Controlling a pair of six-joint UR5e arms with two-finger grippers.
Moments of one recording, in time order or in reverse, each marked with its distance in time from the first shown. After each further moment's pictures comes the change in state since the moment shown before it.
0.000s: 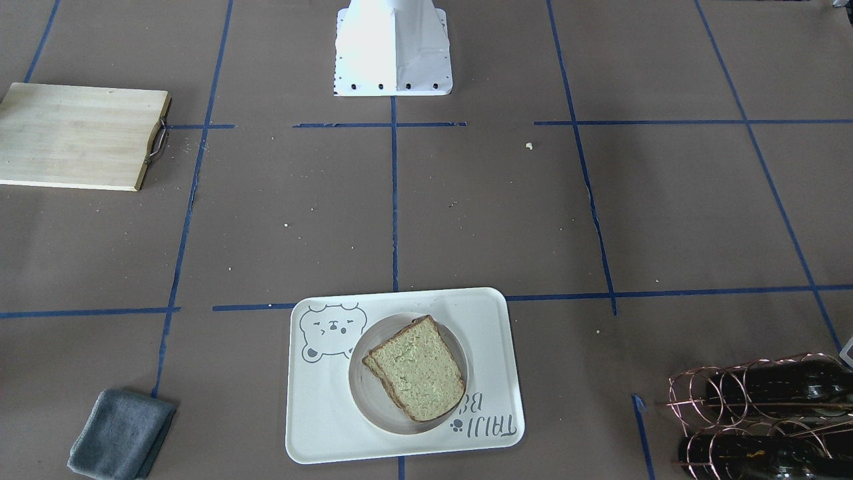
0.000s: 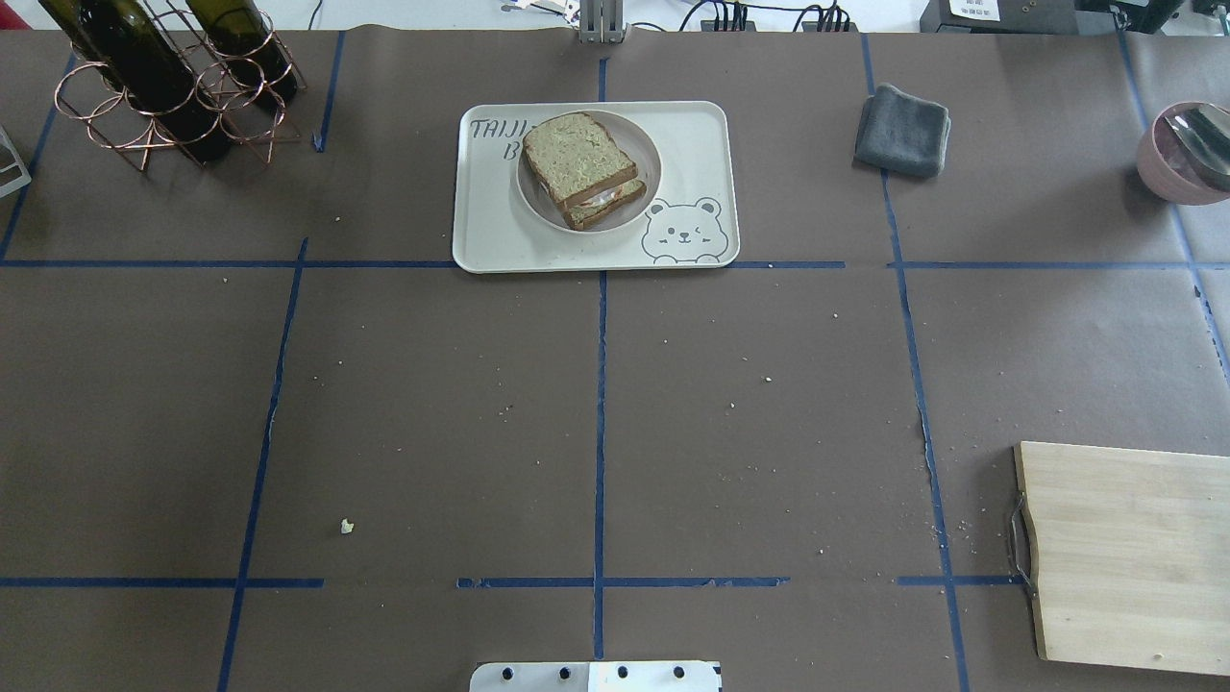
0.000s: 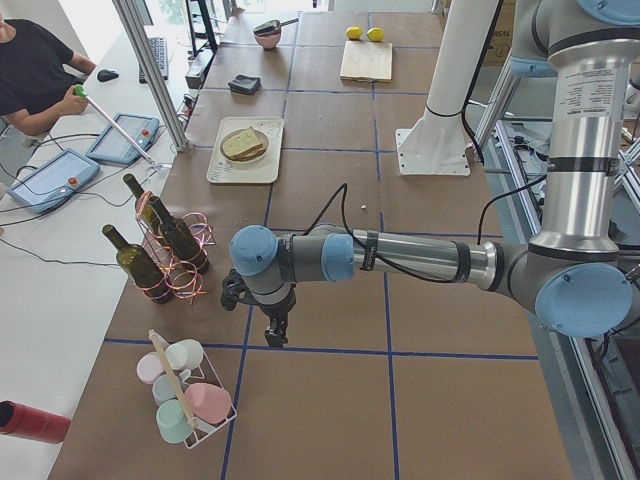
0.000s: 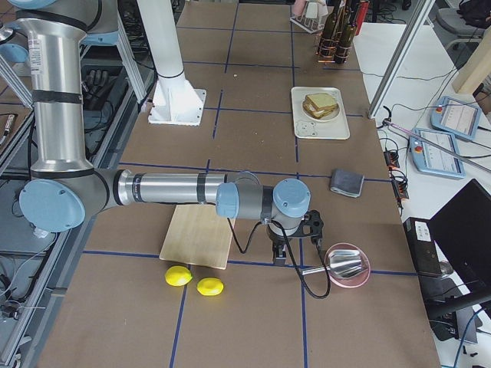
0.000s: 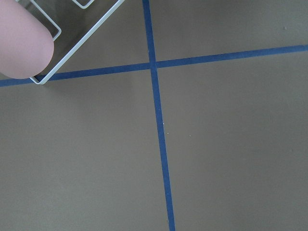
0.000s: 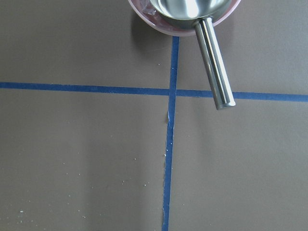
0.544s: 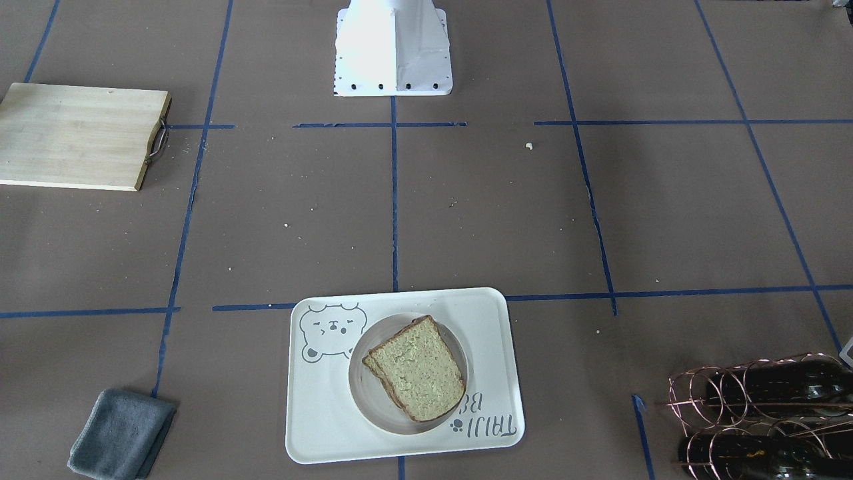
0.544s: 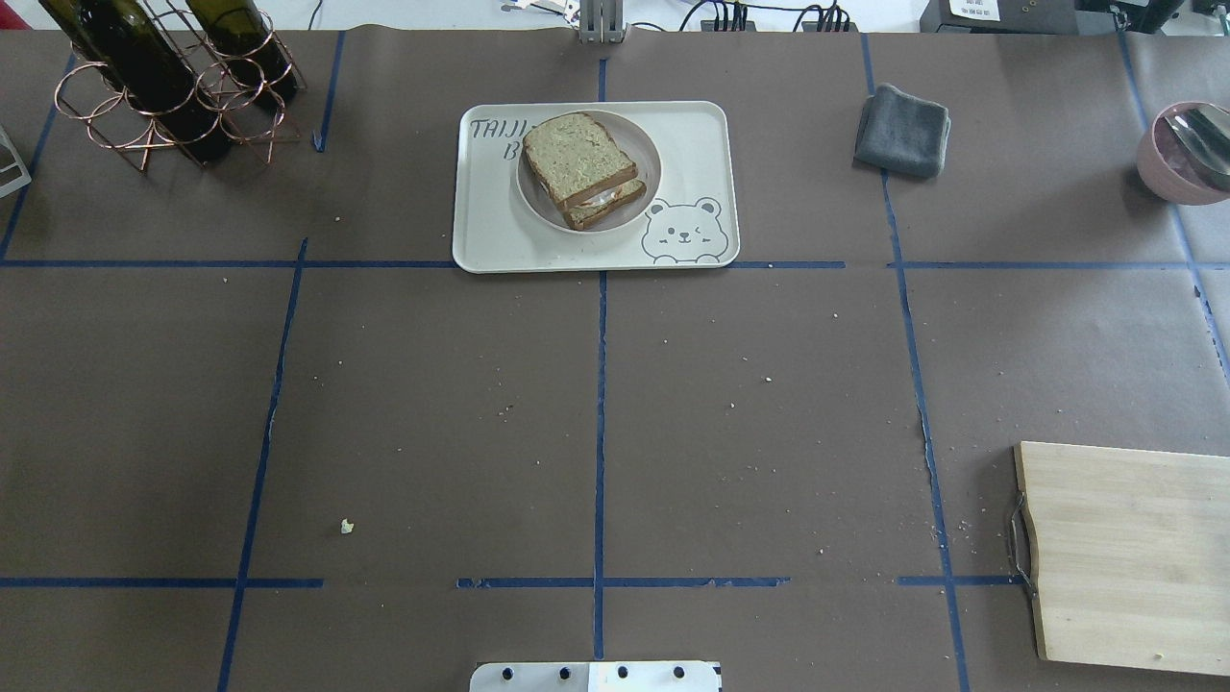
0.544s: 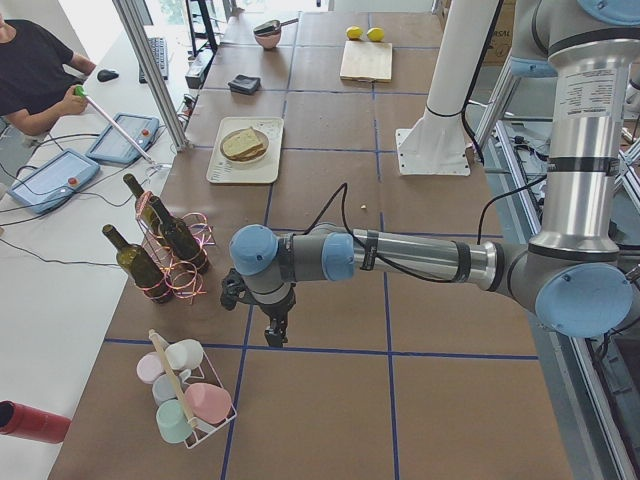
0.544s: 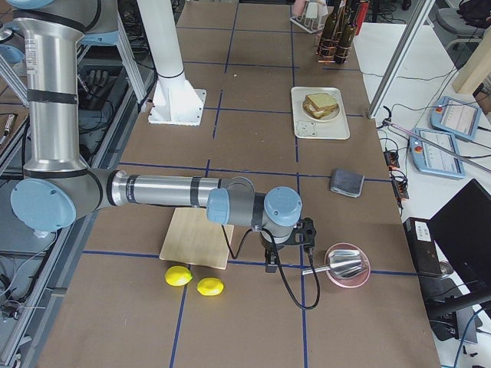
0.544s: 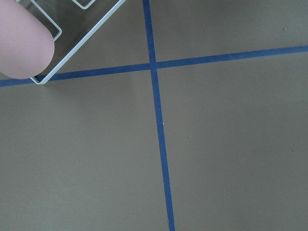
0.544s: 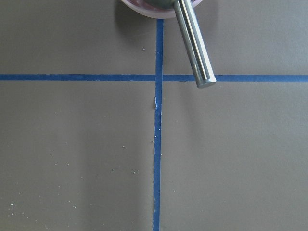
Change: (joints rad) left arm -0.001 0.000 -0.002 0.000 0.000 -0.001; right arm 0.019 -0.030 0.003 0.001 0.004 -0.002
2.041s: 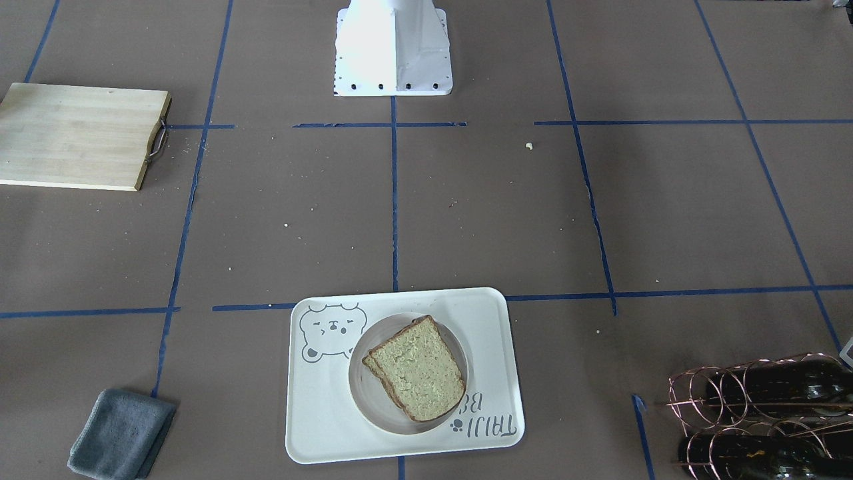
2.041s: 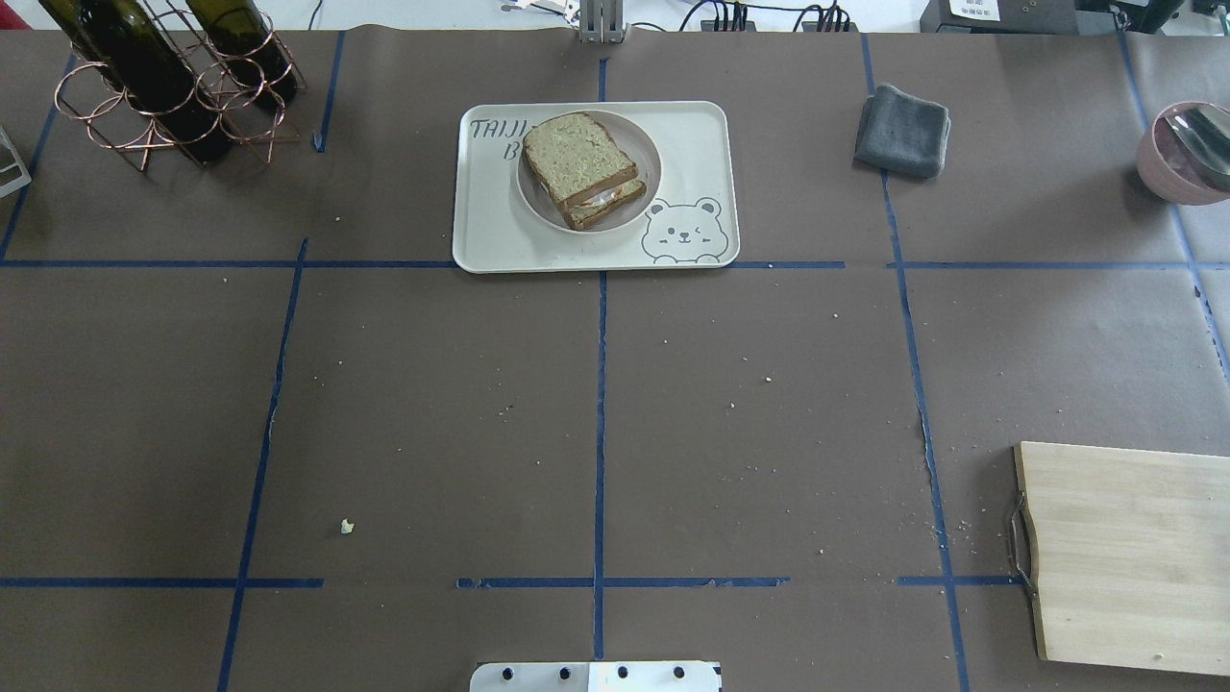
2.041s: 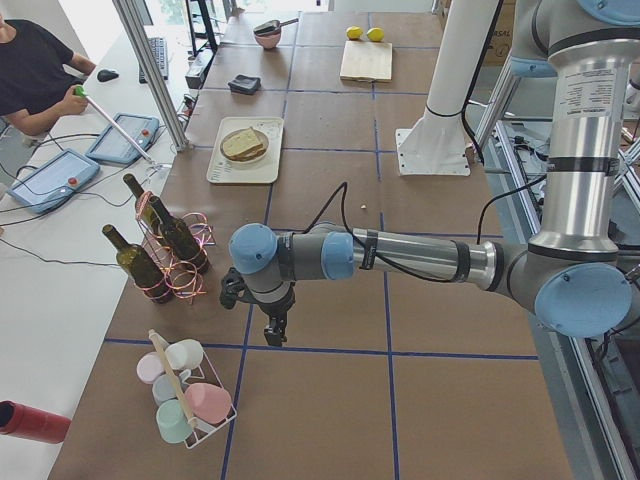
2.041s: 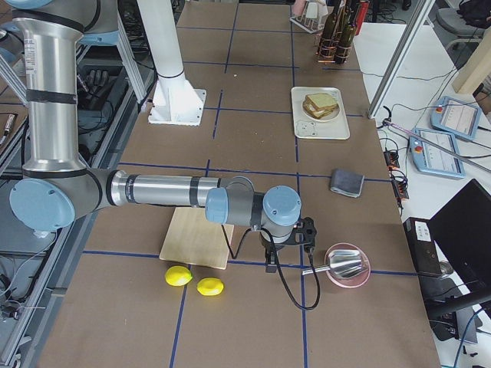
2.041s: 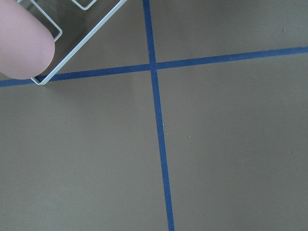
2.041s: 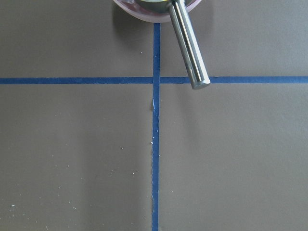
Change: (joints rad) left arm 0.000 -0.003 -0.002 0.001 0.000 -0.004; right arm 0.010 0.001 0.006 0.000 0.000 0.001
